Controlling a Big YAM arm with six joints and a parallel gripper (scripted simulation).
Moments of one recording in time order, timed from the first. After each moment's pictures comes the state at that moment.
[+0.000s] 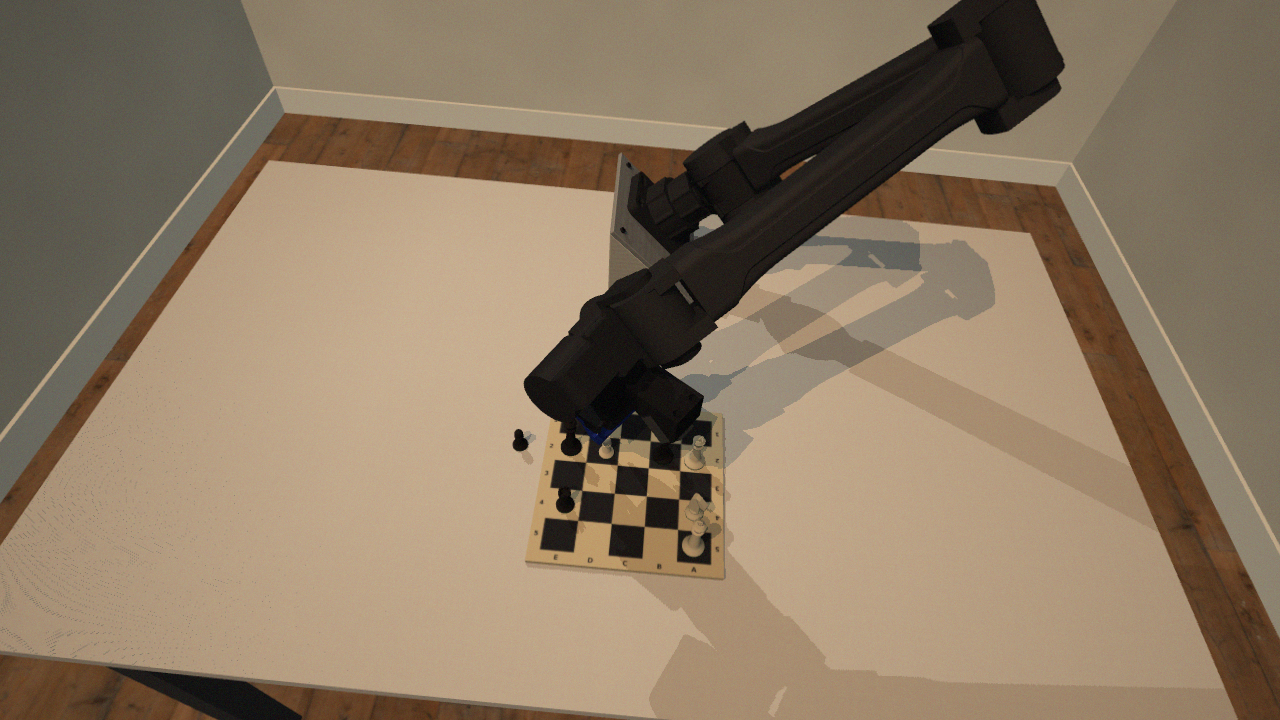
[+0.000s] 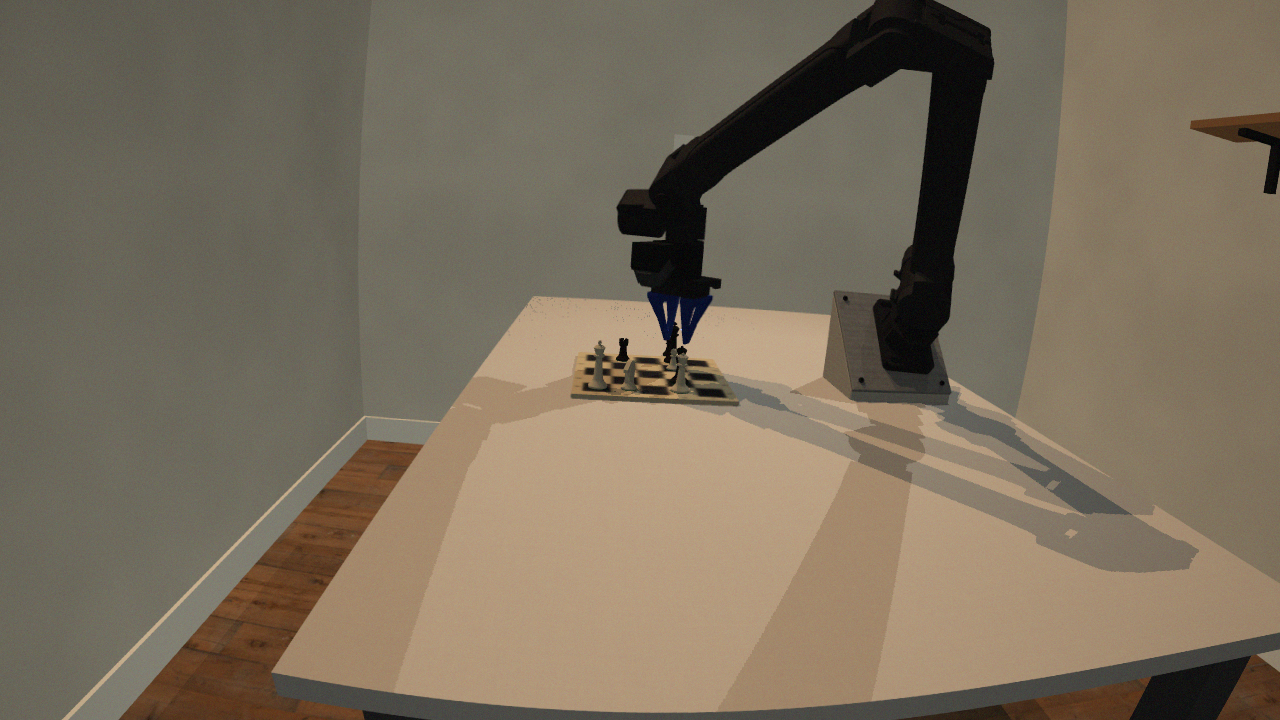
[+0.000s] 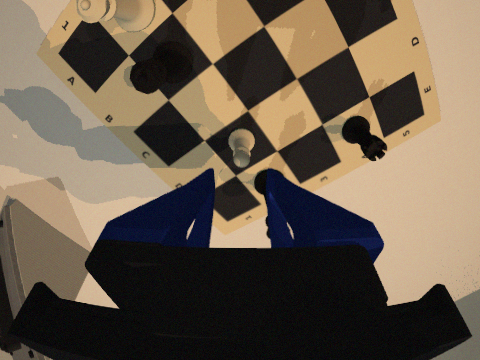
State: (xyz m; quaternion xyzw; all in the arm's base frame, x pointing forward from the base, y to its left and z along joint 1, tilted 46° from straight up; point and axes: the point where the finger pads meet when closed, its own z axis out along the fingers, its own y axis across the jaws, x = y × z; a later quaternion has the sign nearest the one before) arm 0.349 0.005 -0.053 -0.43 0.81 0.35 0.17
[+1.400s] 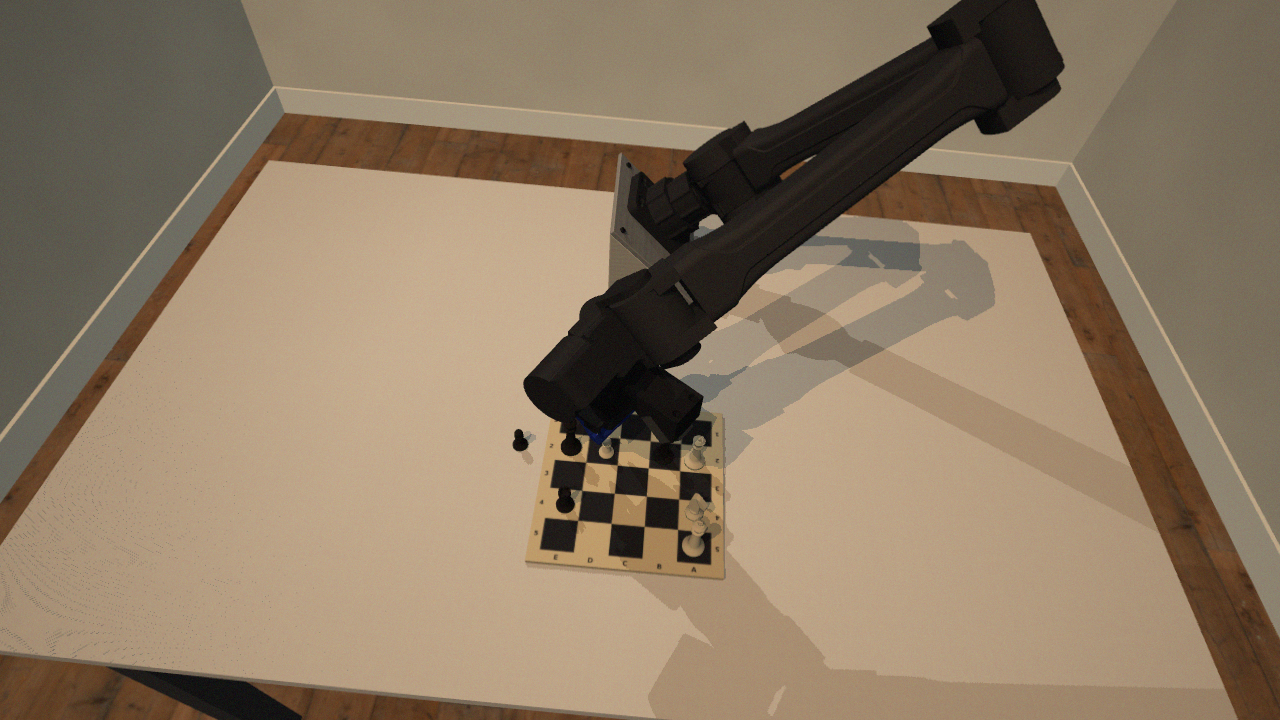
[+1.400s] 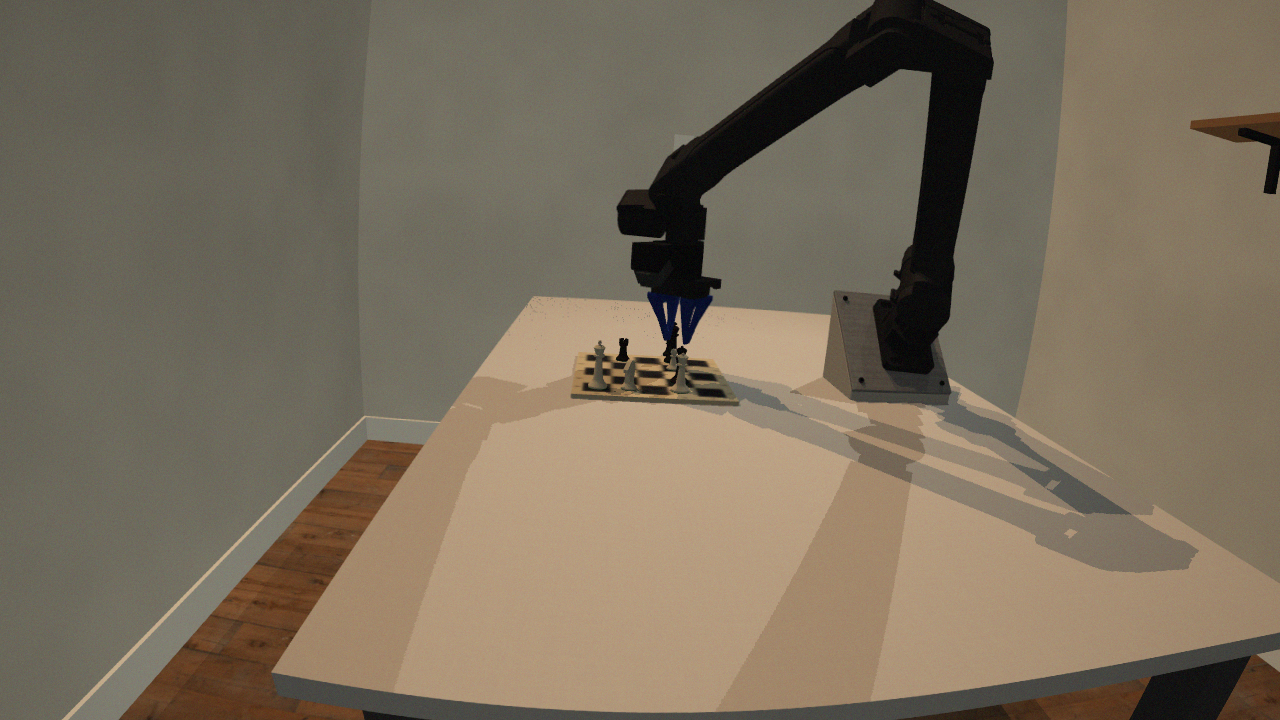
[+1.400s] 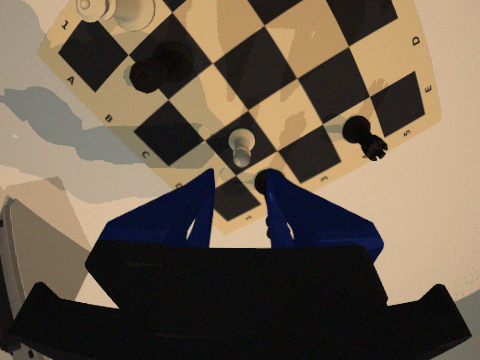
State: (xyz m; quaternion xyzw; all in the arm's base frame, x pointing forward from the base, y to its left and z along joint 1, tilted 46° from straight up) arm 0.349 0.006 -0.054 -0.43 0.81 0.35 0.17
